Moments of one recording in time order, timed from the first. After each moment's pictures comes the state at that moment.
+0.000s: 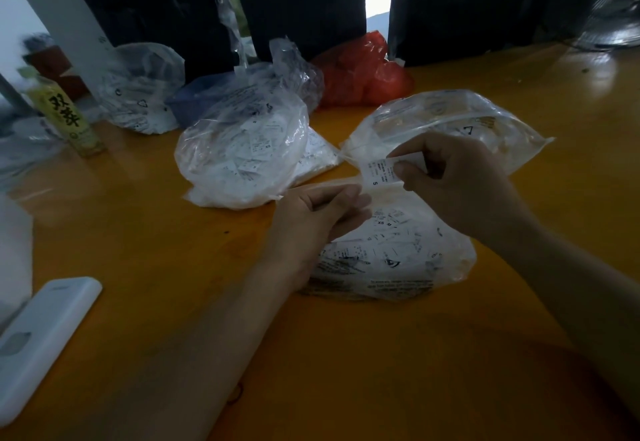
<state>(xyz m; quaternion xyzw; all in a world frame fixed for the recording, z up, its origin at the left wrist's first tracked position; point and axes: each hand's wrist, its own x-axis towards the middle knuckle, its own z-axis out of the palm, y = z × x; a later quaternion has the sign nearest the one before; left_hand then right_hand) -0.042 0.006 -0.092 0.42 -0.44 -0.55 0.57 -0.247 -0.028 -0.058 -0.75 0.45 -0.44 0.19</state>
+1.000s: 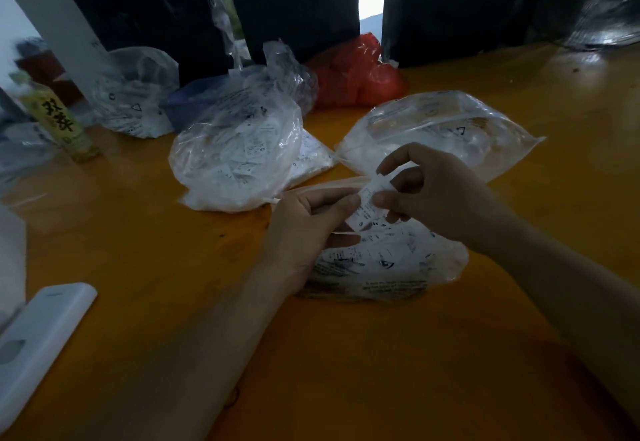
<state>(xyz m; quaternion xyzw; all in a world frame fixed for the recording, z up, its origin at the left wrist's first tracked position) -0.043 0.010 -0.090 0.45 -0.49 -0.52 0.54 -0.244 -0.025 -0.060 -0.74 0.45 -0.36 0.35</state>
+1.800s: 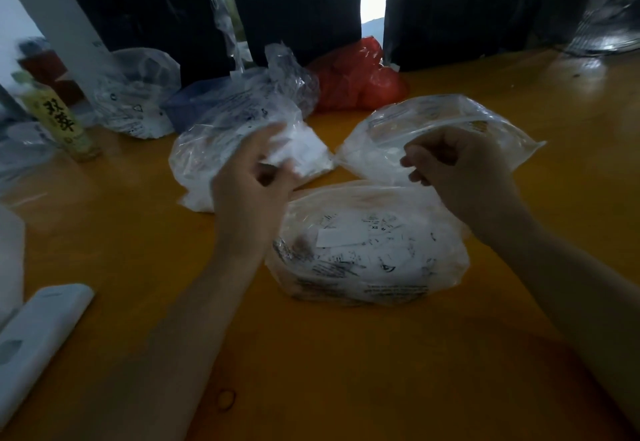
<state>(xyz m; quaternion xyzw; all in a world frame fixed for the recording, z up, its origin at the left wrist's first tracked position) -0.001 -0.002 -0.064 0.55 -0.60 -0.07 0.57 -0.258 -0.050 -0.068 -0.67 0.48 -0.50 0.24</state>
